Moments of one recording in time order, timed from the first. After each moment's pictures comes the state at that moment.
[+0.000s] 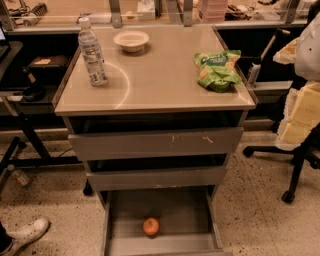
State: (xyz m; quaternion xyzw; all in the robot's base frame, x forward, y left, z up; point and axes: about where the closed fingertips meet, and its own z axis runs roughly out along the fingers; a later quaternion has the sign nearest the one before) arm 0.438 -0.216 0.977 -0.60 0.78 -0.04 0.16
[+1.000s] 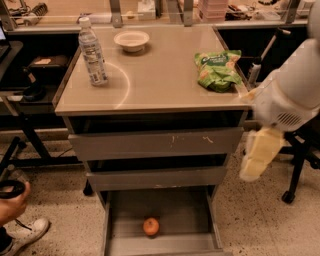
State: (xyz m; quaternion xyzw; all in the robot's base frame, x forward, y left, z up) arm 0.439 -0.184 0.884 -0.62 0.77 0.02 0.15
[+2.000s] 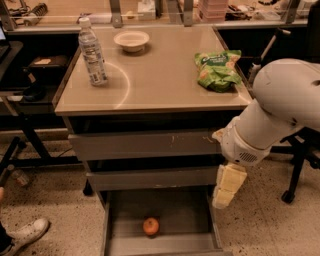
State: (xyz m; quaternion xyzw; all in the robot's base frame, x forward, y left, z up) arm 0.430 -0.144 0.776 -0.63 0.76 0.08 0.13
